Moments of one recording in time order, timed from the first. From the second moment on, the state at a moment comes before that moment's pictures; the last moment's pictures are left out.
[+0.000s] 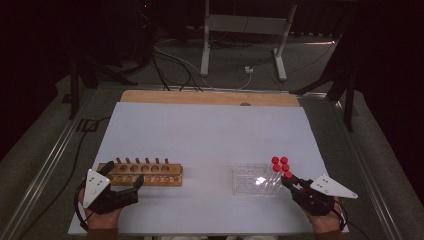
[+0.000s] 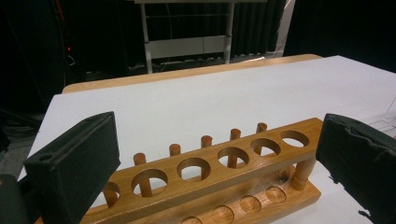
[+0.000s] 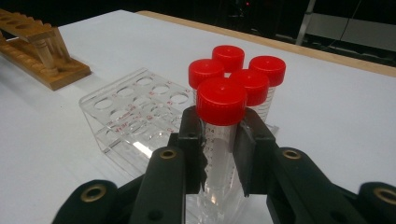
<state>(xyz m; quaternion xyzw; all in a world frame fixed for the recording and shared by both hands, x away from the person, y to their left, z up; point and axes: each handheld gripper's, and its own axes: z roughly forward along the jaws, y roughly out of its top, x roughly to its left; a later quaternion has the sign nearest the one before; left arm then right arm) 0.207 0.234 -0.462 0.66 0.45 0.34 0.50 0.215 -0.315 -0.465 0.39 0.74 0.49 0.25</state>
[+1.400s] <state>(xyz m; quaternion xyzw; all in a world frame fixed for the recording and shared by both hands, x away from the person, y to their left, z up) 0.210 0.223 -0.457 0.67 0.44 0.33 0.50 0.220 -0.311 -0.404 0.36 0.73 0.52 0.24</state>
